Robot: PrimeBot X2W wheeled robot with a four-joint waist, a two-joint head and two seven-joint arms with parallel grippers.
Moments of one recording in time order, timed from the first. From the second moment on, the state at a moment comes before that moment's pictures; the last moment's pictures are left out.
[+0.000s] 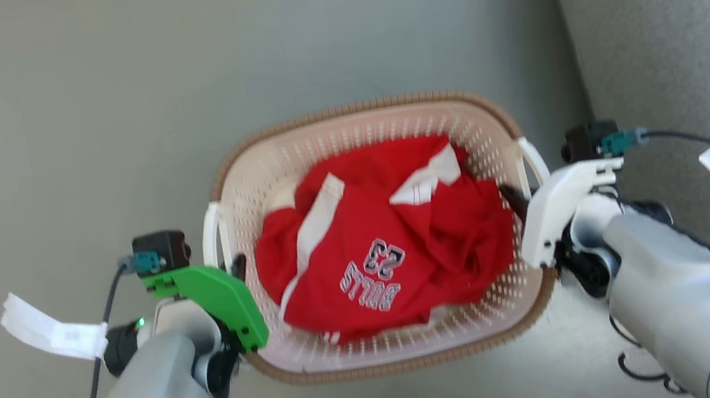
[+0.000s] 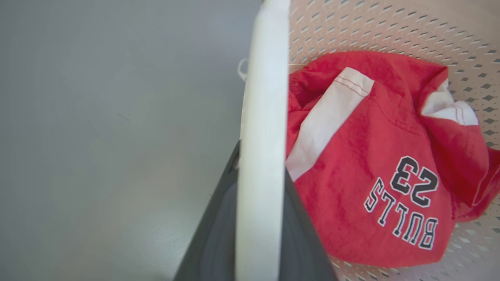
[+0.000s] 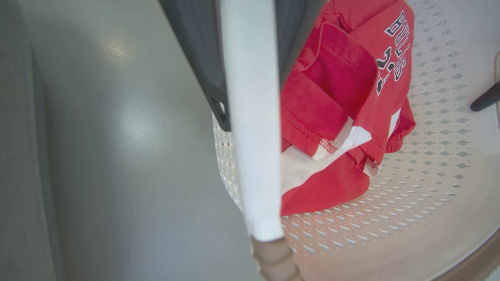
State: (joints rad) left arm -0.69 0.02 -0.74 1.10 -0.92 -0.12 -0.08; right arm -0.68 -0.06 0.66 1.12 0.82 0.12 -0.03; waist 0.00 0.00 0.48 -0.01
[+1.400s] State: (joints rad) left arm -0.49 0.01 -0.81 1.15 -1.04 -0.12 0.08; right arm -0.50 -0.06 0.80 1.12 0.96 0.10 0.16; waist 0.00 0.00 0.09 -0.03
